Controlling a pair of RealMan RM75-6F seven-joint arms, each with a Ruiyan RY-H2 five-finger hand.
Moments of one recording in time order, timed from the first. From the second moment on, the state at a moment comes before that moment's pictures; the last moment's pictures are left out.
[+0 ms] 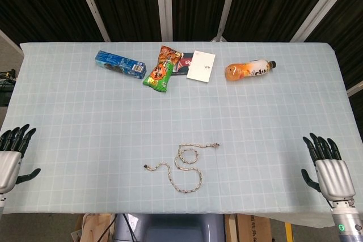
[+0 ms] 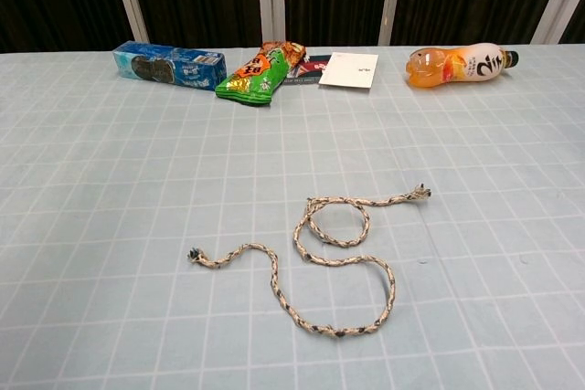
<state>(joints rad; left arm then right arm) -0.10 -1.12 -0.03 -1.62 1.50 1.47 0.15 0.09 -1.11 0.04 -1.66 -1.50 1.43 -0.14</state>
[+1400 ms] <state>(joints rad) -0.10 -1.12 -0.03 -1.62 1.50 1.48 0.16 0.31 -1.25 0.09 -1.74 -1.52 1.19 -0.17</state>
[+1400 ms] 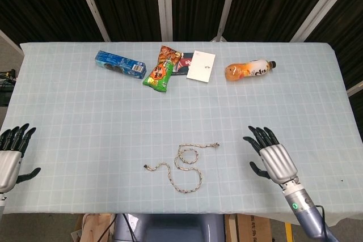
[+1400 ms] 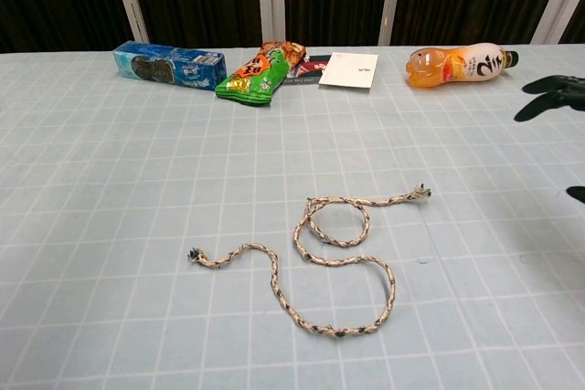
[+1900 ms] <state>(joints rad) -0.10 -1.13 -0.04 -1.63 1.48 1.46 0.18 0.48 -1.50 0.19 -1.70 -1.26 1.04 -0.39</state>
